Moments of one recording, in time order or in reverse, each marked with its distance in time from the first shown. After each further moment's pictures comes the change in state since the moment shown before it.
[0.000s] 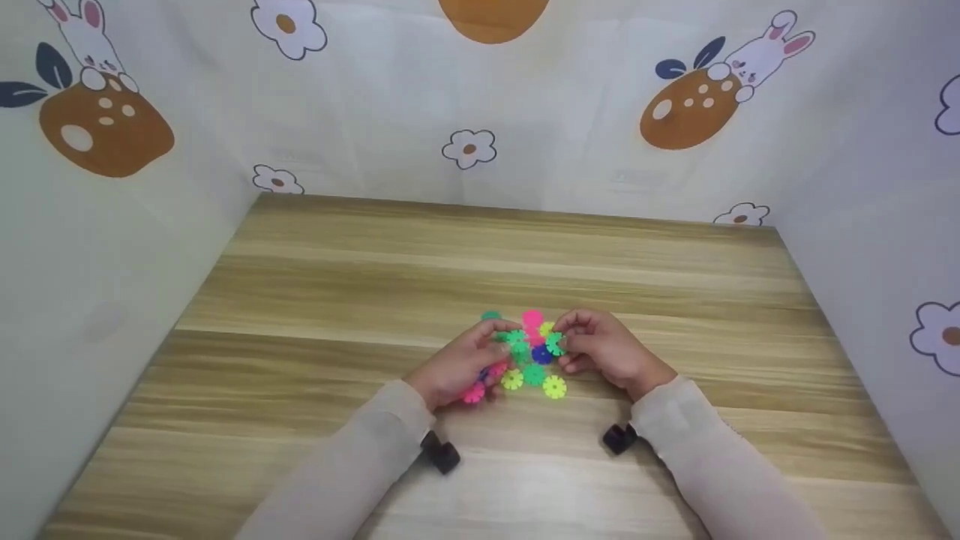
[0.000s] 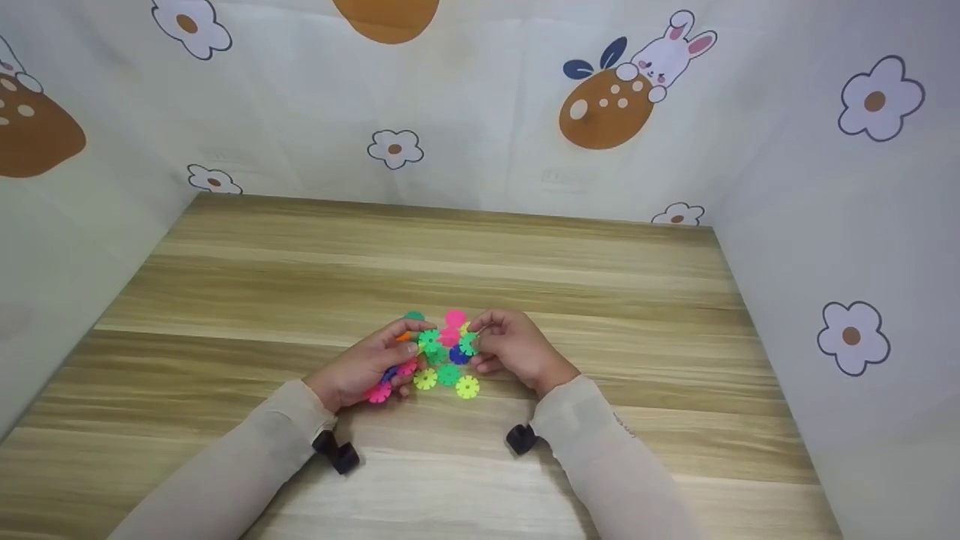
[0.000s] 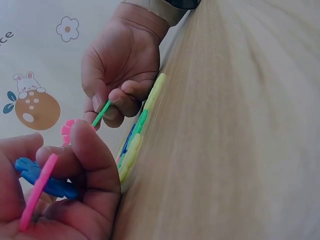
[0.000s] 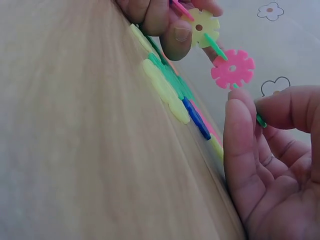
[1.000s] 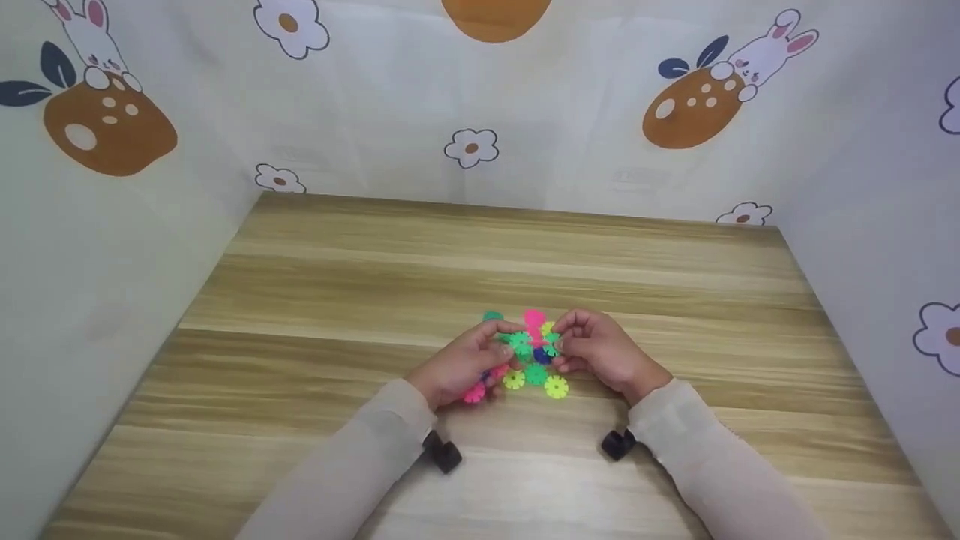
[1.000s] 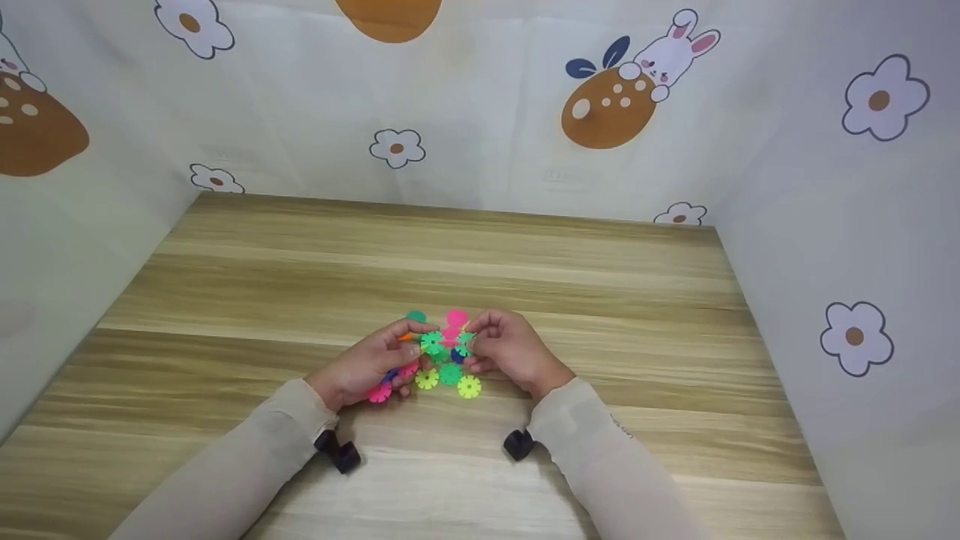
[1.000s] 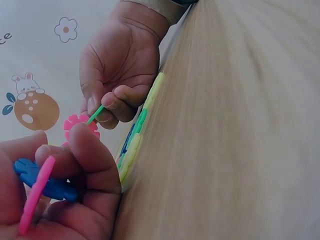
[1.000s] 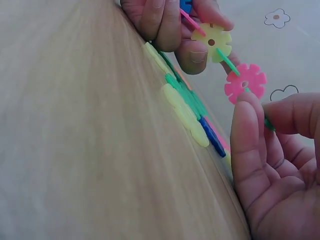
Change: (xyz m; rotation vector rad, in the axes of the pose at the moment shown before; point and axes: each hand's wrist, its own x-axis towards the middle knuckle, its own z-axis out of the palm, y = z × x) left_hand -0.001 0.001 -0.001 0.017 -0.002 0.003; right_hand 0.001 0.004 0.009 0.088 -0.021 -0.047
